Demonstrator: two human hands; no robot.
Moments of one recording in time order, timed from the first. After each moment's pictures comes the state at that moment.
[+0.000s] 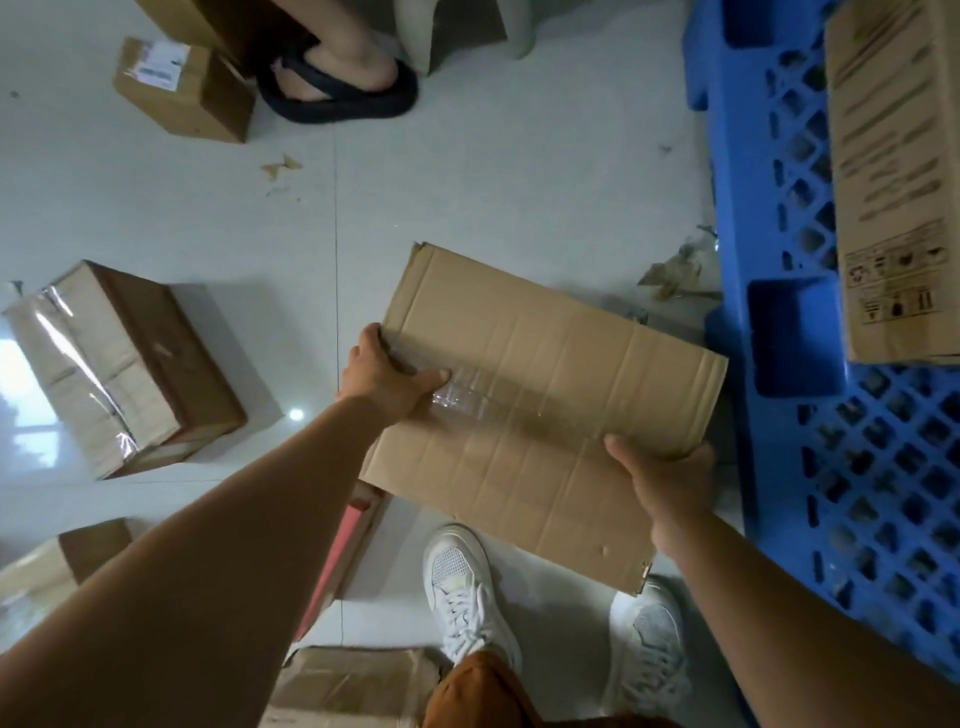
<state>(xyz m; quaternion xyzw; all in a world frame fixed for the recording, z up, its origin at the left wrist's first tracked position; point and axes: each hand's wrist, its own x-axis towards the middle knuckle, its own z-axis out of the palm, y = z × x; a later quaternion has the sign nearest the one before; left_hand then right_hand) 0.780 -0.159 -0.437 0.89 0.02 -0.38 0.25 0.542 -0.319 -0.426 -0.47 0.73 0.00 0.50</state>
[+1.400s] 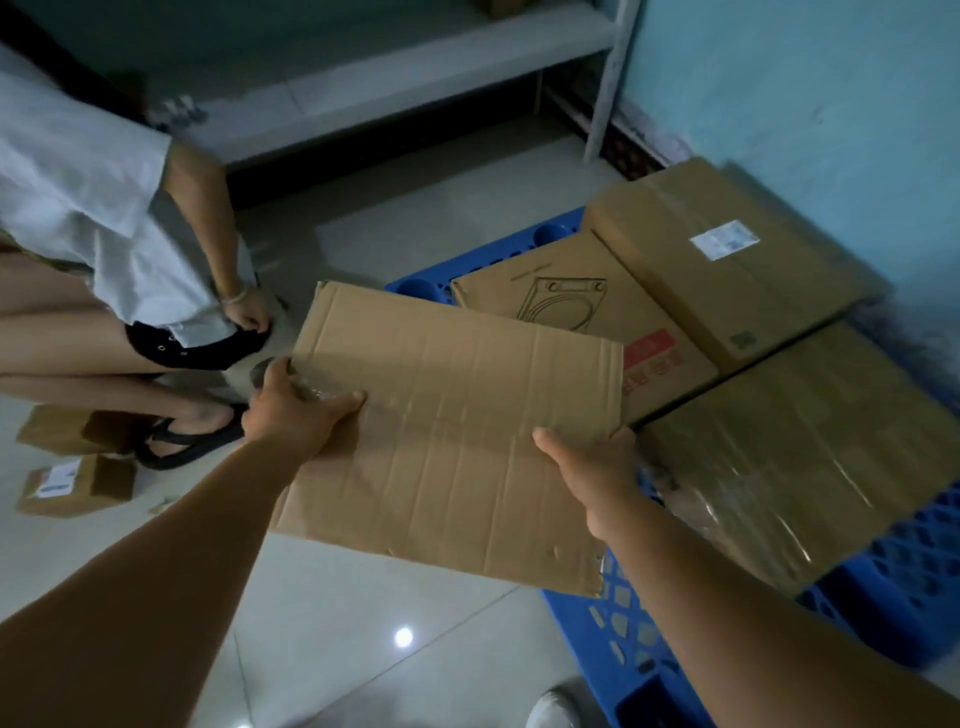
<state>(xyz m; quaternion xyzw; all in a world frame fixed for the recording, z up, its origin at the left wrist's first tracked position) 0.737 -0.408 -0.115 0.90 -0.19 -0.25 0.31 0.452 -0.506 -0.136 -0.40 0.69 -0.22 0.56</state>
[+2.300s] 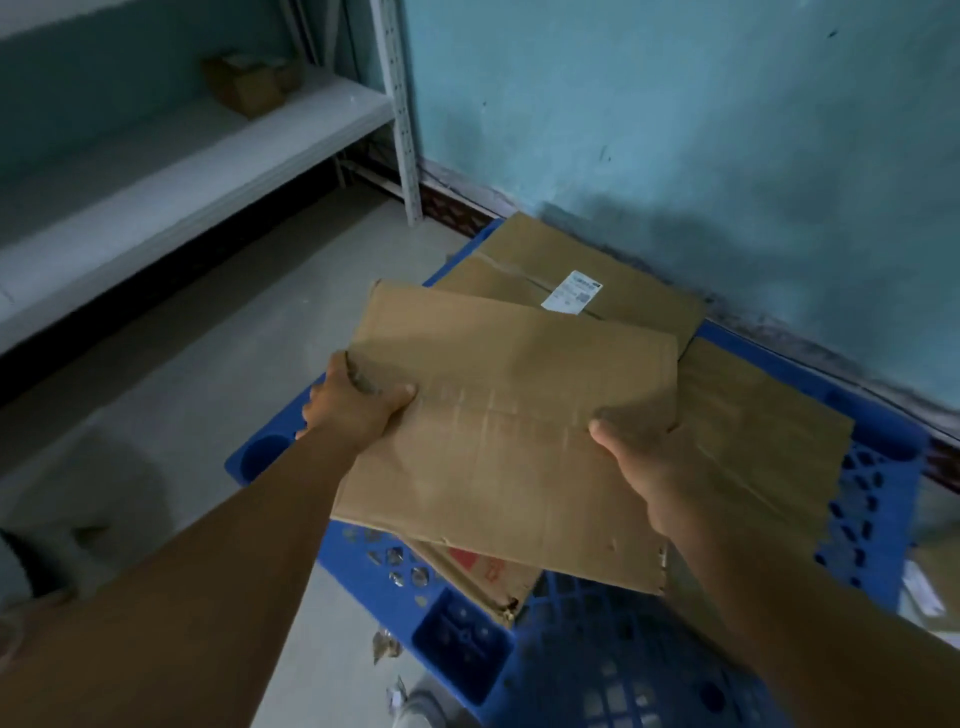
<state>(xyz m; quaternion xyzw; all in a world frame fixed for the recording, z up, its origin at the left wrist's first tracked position) 0.666 -0.781 -0.105 0.81 -0.39 -0.36 0.23 0.373 -0.745 -0.089 -0.33 0.81 -0.23 0.42</state>
